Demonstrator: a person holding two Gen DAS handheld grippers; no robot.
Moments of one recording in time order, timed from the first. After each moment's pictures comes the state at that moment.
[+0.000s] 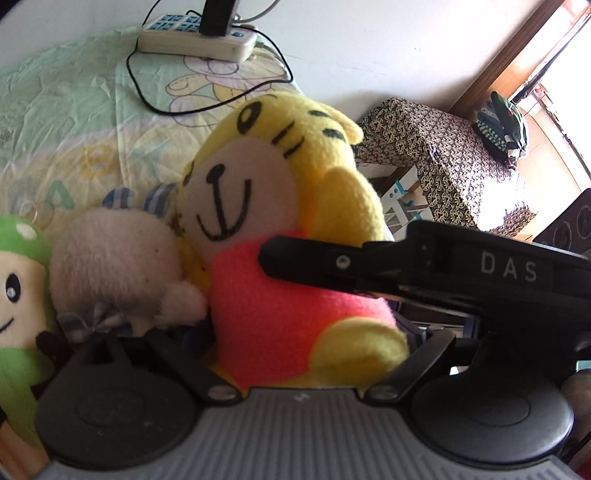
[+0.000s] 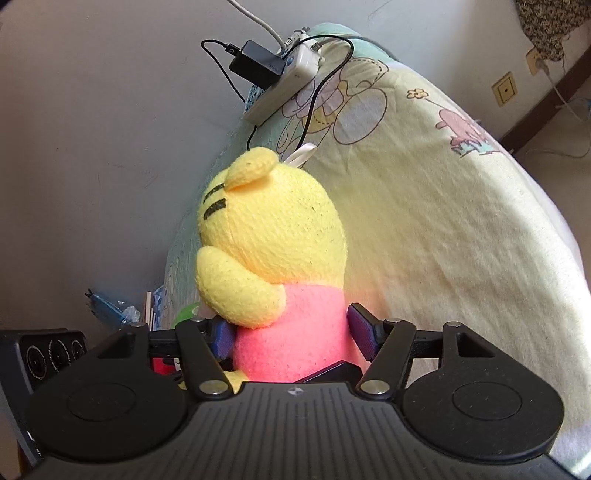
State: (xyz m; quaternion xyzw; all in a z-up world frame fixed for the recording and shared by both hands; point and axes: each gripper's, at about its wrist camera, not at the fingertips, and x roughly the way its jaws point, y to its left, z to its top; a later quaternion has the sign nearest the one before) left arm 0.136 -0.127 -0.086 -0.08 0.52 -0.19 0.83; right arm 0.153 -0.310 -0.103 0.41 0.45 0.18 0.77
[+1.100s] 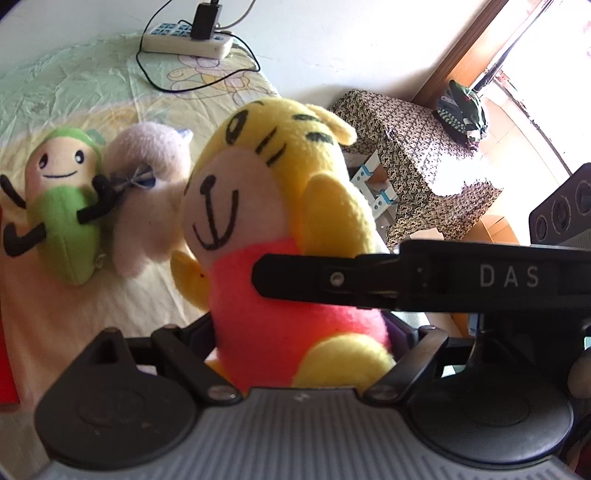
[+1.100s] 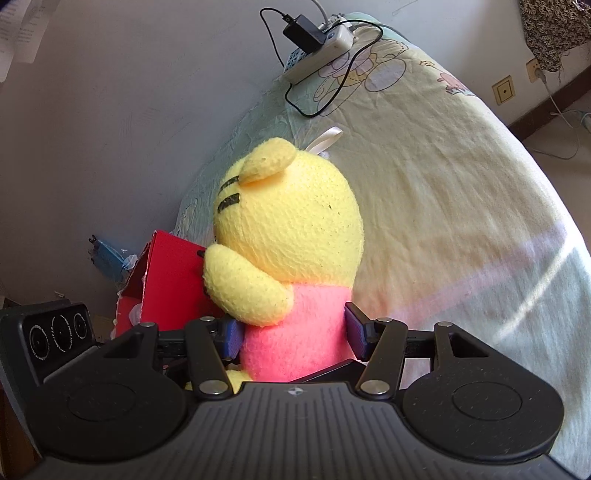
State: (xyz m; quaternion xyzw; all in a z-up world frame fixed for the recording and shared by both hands) left arm 0.006 -0.105 -0.050 -0.08 0.50 -0.23 0.83; right arm 0.040 -0.272 -0.057 0.35 0.46 0.20 0.79
